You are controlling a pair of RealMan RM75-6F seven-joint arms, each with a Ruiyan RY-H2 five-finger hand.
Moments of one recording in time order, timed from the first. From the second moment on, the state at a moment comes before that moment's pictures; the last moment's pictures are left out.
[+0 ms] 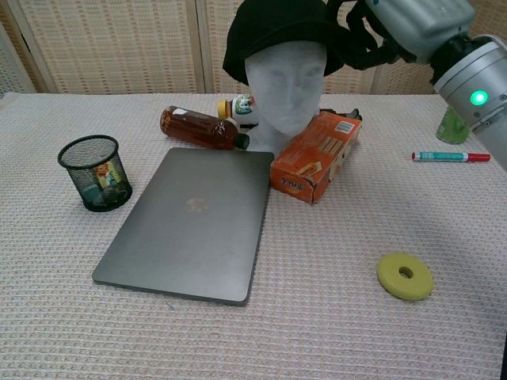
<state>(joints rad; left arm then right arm) -0.08 -1.07 -0.08 -1.63 1.50 1.55 0.06 0.81 -1.81 0.29 -0.81 -1.59 1.46 -0.04</state>
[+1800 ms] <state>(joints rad) -0.12 -1.09 -0.07 -1.64 1.52 1.52 0.06 0.46 -1.45 0.04 -1.03 -1.62 1.58 -0.26</state>
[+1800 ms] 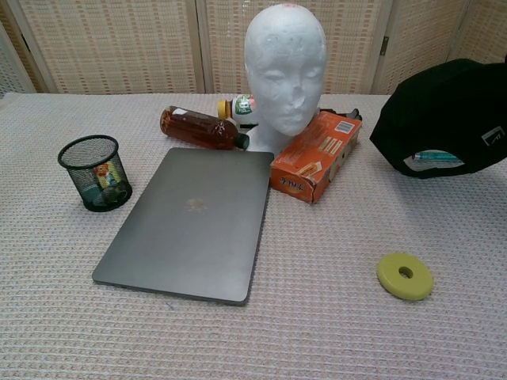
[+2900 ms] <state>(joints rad) -0.11 -1.09 -0.06 -1.62 1.51 1.50 0.04 0.45 -1.41 0.07 -1.28 -1.51 1.28 -0.20</state>
